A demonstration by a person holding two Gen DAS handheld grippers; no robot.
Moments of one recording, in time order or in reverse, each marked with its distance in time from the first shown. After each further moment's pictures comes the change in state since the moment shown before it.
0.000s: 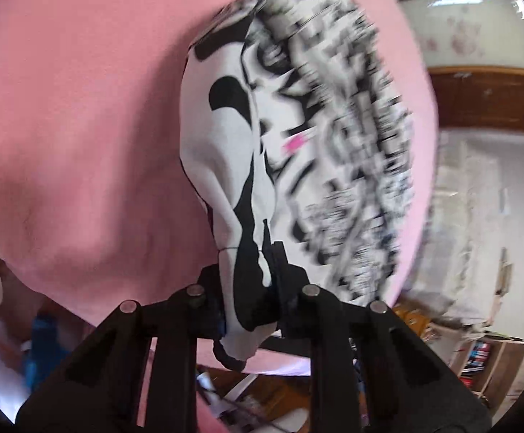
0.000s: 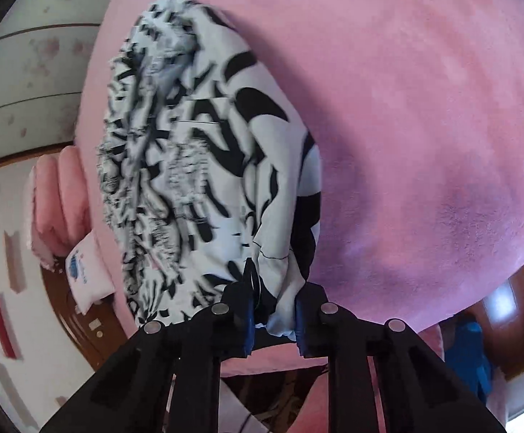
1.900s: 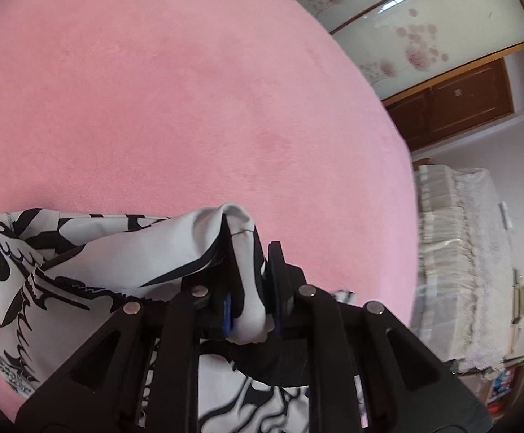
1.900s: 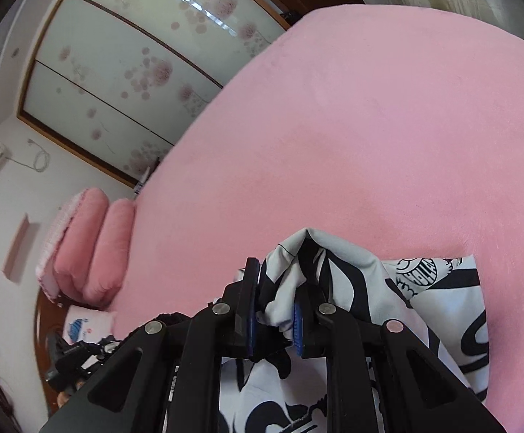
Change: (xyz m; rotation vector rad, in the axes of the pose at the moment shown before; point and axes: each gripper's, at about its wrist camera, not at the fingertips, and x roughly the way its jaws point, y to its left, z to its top) left arm 0.168 -0.301 0.388 0.224 -0.226 0.028; right arm 0.086 0.257 0.377 -0.402 -0.452 0.096
